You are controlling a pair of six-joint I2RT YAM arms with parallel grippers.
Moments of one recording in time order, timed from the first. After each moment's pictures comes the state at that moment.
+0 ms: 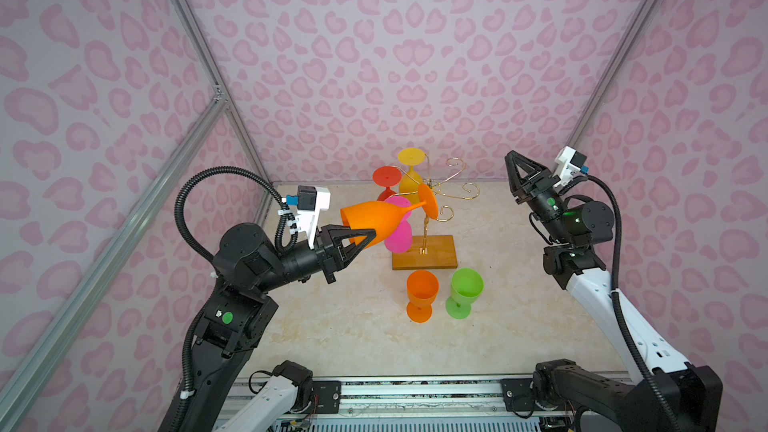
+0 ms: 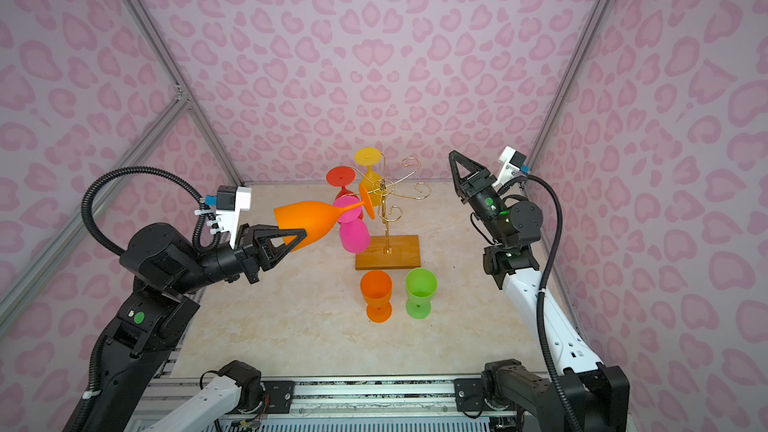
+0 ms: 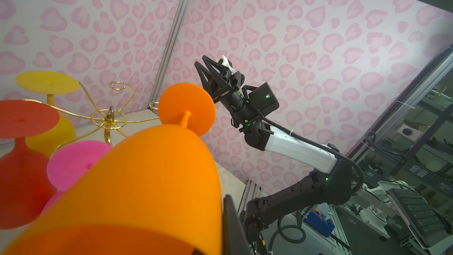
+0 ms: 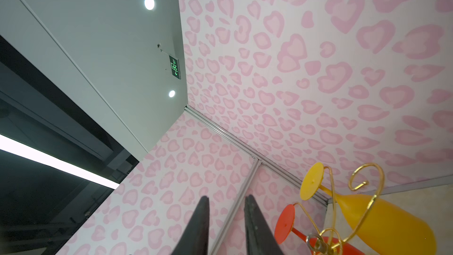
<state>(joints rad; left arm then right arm) -0.39 0.80 1.20 -0.38 0.77 -0.49 0.14 1.14 0.98 0.63 -0.42 1.34</state>
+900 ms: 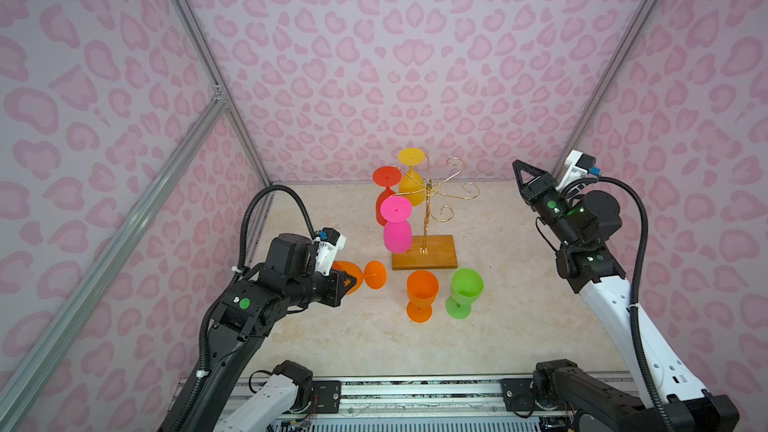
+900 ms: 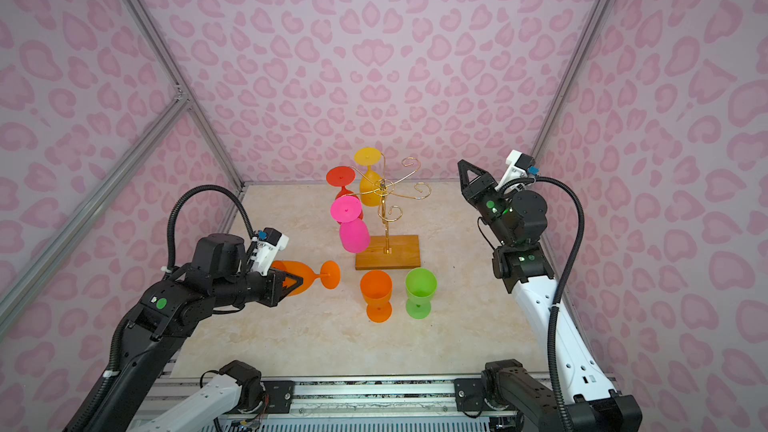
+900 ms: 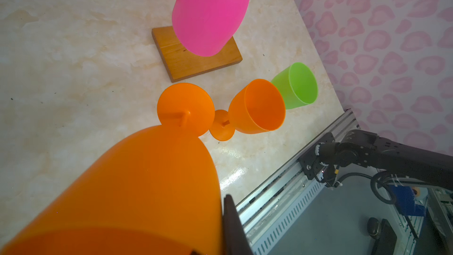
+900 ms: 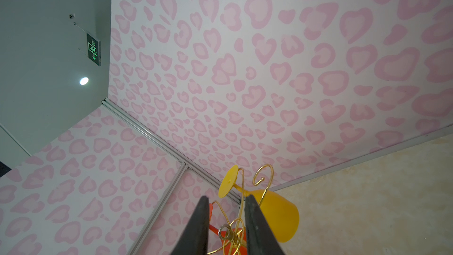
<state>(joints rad) -0.41 0.87 1.14 -1.09 0.38 -0.25 0.12 1.08 1.04 0.22 -0.30 0.99</state>
